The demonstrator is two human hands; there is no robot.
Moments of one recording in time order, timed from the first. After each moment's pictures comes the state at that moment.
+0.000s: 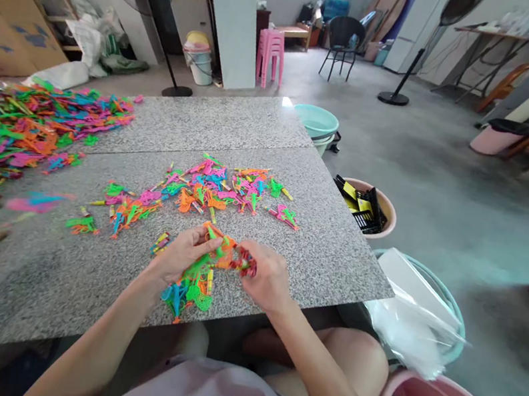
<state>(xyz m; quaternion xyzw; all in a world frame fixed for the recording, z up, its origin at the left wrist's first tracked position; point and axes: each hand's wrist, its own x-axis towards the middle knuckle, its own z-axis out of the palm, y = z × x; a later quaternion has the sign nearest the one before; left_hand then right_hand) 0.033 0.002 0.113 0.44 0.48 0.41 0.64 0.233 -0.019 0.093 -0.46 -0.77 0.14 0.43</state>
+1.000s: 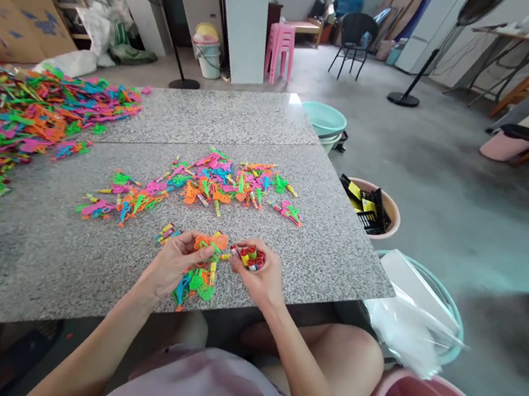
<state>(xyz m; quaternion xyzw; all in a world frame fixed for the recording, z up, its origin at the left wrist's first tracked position) 0.026 -0.037 0.109 0.44 0.52 0.44 0.58 0.214 -0.033 0.086 -0.48 -0.53 0.50 0.49</state>
